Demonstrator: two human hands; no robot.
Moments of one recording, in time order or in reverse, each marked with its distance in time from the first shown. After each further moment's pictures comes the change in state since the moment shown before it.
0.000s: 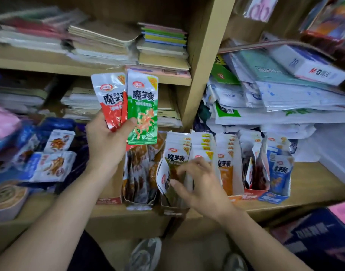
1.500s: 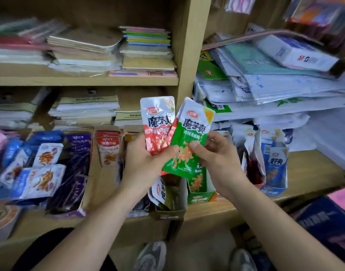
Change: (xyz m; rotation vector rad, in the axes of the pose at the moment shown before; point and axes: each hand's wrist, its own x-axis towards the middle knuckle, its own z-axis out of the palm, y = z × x) left_hand -0.053 0.010 0.052 -0.032 -0.407 -0.152; right_hand 0.033 0.010 -0.044 1.121 0.252 0.510
